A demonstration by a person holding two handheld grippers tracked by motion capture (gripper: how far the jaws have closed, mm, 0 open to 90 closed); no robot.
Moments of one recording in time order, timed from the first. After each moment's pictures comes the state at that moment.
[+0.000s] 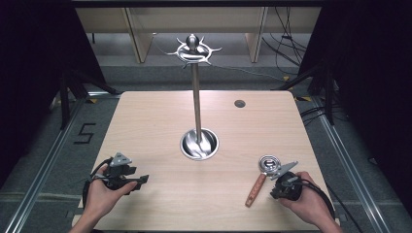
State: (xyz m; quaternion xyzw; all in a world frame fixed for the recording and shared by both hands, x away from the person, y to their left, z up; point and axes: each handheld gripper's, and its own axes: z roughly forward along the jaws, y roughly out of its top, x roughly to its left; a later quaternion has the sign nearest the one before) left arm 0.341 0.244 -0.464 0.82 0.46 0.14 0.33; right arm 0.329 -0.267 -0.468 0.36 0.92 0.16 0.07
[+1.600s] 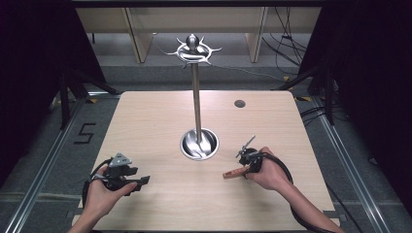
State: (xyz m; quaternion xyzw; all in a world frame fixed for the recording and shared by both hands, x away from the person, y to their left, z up) left arm 0.340 0.244 -0.462 0.82 0.44 0.13 0.33; right arm 0.410 -0.180 -0.470 0.34 0.93 0.12 0.03
